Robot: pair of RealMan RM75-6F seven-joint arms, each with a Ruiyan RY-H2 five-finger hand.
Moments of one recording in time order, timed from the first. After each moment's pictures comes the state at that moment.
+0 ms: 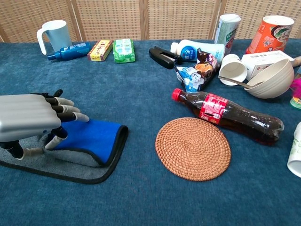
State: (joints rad) left arm -0.79 -1.28 0.23 -1.82 1.19 0.94 0.83; right arm -0.07 -0.97 0.09 -1.81 -1.51 1.66 -0.08
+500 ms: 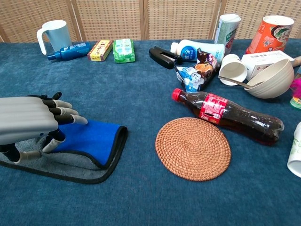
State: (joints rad) left arm -0.76 -1.26 0.23 -1.83 1.22 0.92 0.81; right arm -0.07 -0.97 0.09 -1.82 -1.52 1.66 -0.09
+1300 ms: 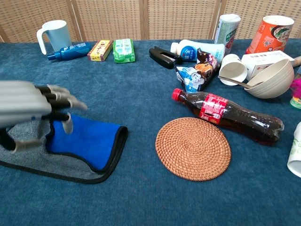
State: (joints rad) left arm -0.72 -1.18 0.19 -1.86 1.36 0.96 0.63; right arm -0.07 -0.96 0.09 -1.82 -1.52 1.66 -0.08
